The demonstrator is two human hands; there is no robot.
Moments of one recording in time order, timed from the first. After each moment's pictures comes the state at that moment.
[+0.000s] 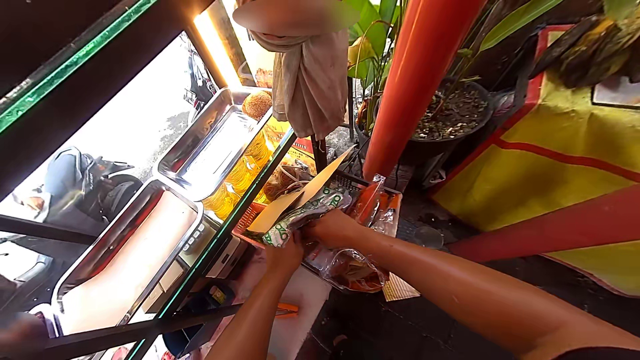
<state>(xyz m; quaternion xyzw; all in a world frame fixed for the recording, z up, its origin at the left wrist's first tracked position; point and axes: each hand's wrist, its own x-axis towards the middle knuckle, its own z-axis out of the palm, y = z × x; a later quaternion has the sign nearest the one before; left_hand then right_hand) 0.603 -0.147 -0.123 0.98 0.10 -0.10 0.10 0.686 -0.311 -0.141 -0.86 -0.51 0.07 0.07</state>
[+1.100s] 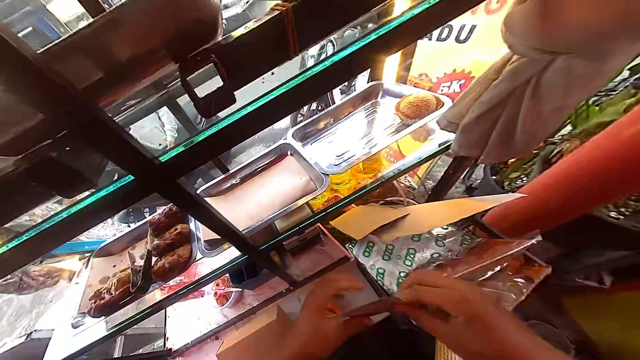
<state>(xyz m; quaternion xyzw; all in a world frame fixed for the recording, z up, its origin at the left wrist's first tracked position) 0.426 -0.111 -0.065 0.79 0.01 0.11 0.61 0.587 -0.336 -0.033 -0.75 -0.52 0.07 0.41</state>
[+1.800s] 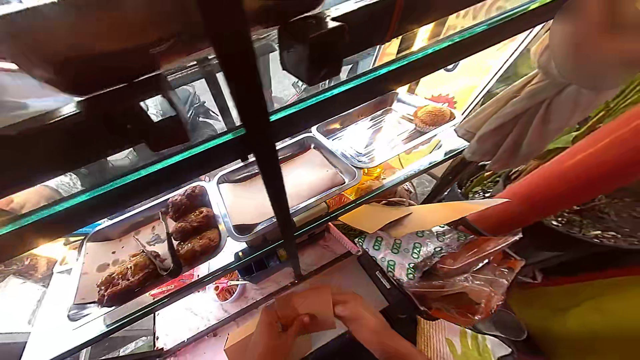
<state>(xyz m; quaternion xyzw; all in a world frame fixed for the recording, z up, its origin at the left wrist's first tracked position) 0.296 -0.029 -0.089 0.78 0.11 0.17 0.60 0.452 -0.206 -0.087 -0.51 -0.32 0.41 0.68</state>
